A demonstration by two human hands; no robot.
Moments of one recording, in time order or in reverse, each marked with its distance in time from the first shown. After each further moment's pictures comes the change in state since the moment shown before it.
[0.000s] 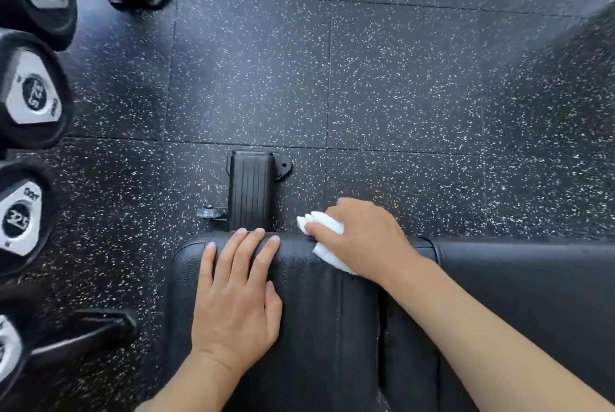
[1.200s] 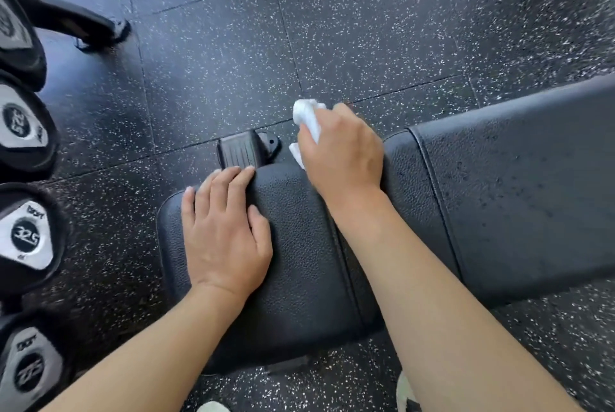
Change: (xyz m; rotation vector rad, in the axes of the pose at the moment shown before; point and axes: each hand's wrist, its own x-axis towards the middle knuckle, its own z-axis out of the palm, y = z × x) left_hand -0.005 0.000 0.006 0.002 0.133 0.017; right_hand -0.031 -0.024 0.042 0.084 0.764 0.247
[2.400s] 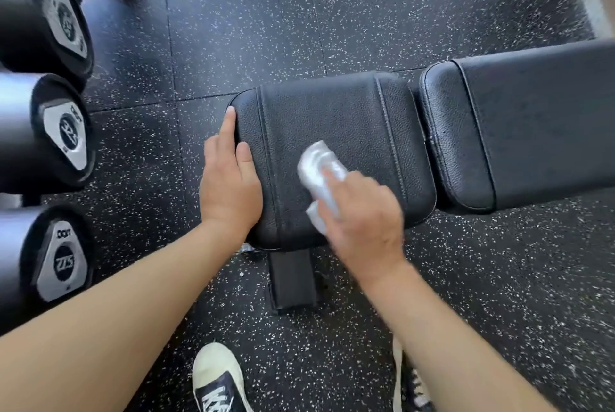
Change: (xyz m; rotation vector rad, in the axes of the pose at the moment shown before) left_hand -0.081 -0.089 -0.008 -0.613 -0.013 -0.338; right_hand -0.232 -0.022 0.017 -0.256 0.213 -0.440
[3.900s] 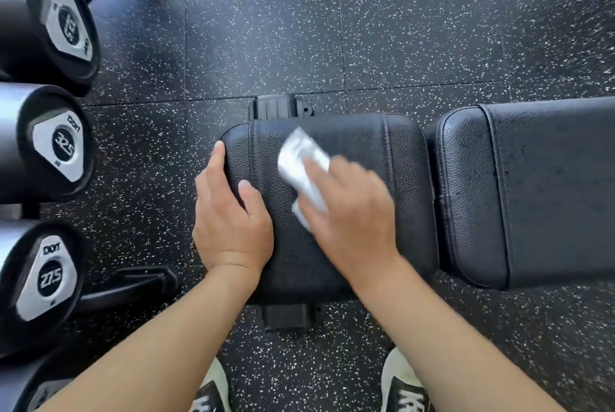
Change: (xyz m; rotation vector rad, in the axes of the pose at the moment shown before) left_hand 0.002 0.037 0.031 0.100 0.219 -0.196; right_hand 0.089 0.029 0.017 0.294 -0.118 -0.032
